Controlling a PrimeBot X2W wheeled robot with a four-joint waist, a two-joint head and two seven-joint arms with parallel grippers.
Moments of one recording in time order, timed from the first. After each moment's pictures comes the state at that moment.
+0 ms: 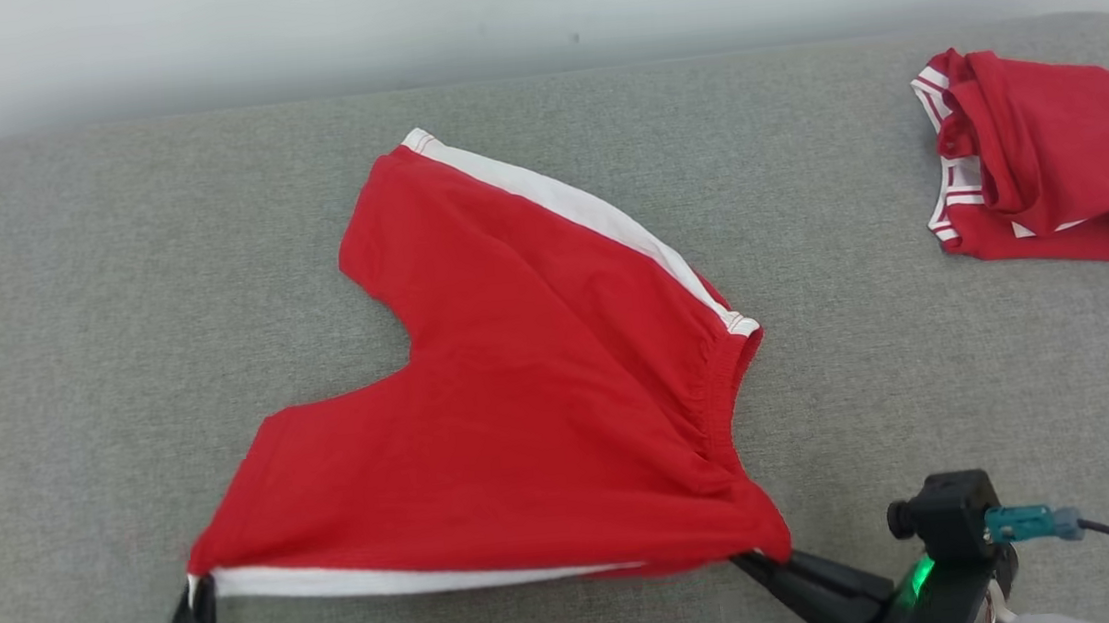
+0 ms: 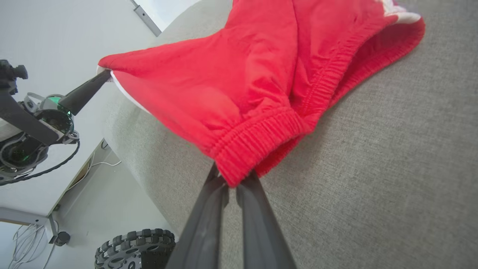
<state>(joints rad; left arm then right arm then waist) 0.01 0.28 -0.11 -0.01 -0.29 0.05 -0.26 -0.46 -0.76 1.26 -0.03 1.07 0.13 -0.15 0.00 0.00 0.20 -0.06</state>
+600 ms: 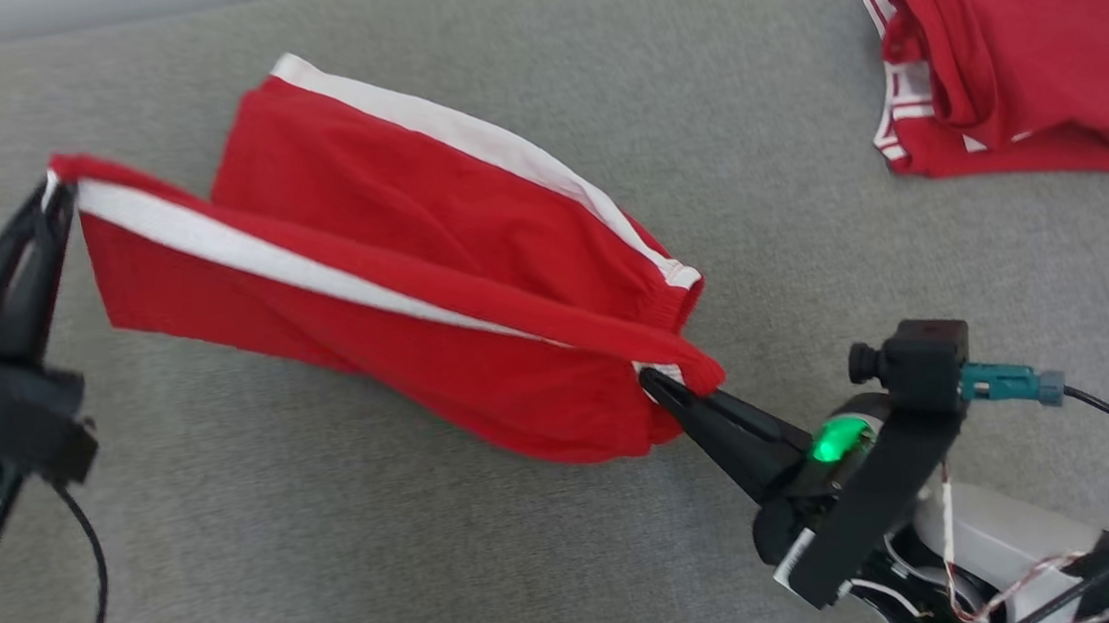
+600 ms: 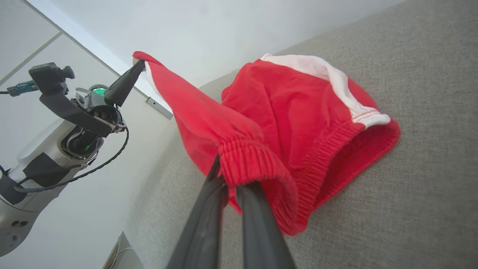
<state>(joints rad) -0.63 0.56 -0.21 0.06 -0.25 -0.13 -0.10 -0.63 -0.62 1.16 -0.05 1.23 0.13 -0.22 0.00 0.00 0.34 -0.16</state>
